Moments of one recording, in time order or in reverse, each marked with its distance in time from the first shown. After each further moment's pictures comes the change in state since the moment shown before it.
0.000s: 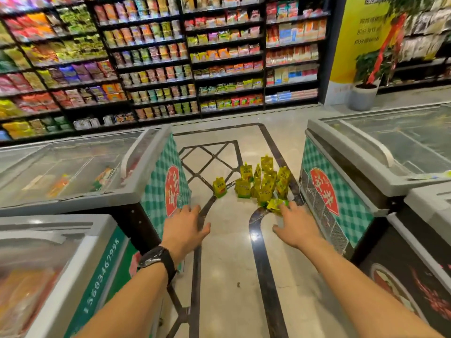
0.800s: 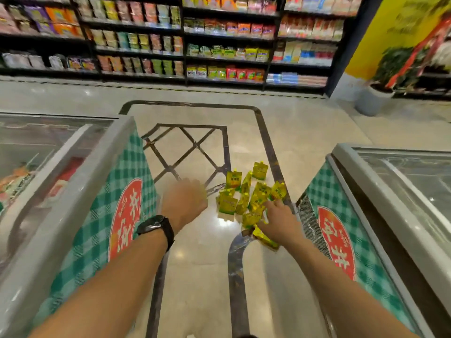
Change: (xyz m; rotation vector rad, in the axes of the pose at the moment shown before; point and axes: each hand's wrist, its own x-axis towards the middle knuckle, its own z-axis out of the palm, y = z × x) left_hand 0.555 -0.059 0.082 -0.087 -0.121 0.012; right_hand 0.514 -0.041 -0.010 -0.038 -0.130 0.020
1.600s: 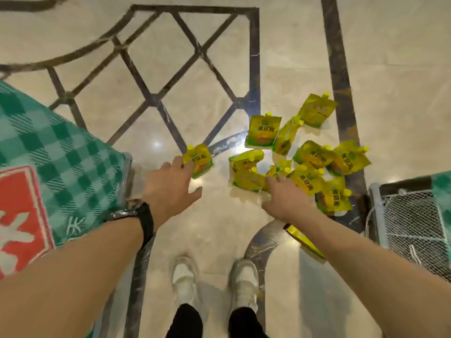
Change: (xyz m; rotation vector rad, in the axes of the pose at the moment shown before) left_hand 0.437 -0.065 0.376 0.148 -0.324 -0.022; right_hand 0.549 0.075 0.306 -0.075 -0.453 -0.064
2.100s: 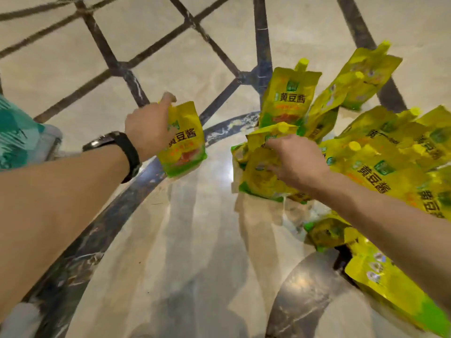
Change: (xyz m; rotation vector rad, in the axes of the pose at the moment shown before) left_hand 0.261 -0.060 0.278 -0.194 0.446 -0.062; right_hand 0.259 0.034 0.178 -0.272 0.589 -0.266
